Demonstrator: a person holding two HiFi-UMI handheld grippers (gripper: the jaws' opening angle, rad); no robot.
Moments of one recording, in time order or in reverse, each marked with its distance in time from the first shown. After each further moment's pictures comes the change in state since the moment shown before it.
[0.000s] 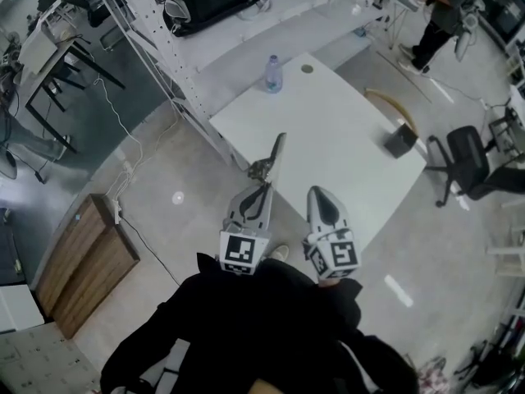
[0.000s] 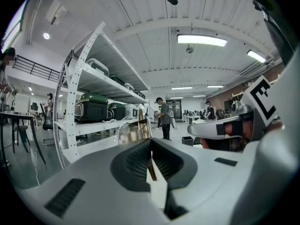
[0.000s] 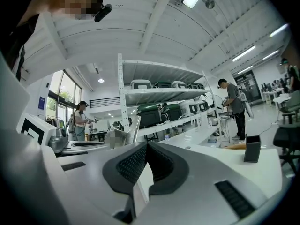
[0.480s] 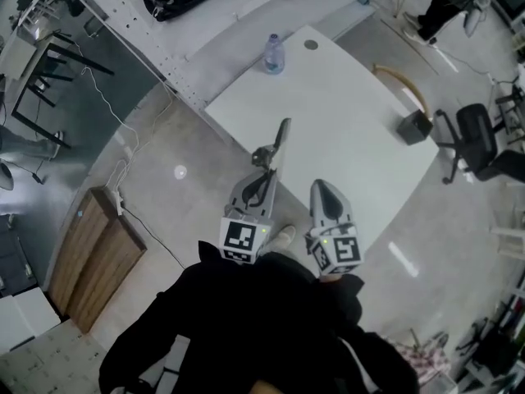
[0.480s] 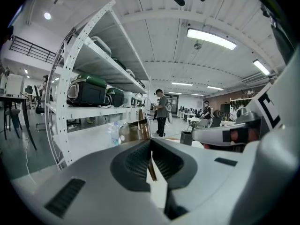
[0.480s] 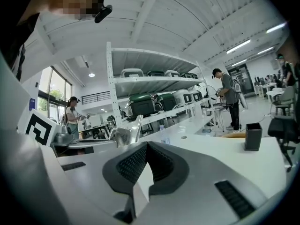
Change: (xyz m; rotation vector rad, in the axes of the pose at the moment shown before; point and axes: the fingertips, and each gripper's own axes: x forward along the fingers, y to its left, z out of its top) left arm 0.047 0.034 -0.032 -0.100 0.121 -0.087; right arm 0.041 -0.010 -0.031 0.056 0.094 -0.070
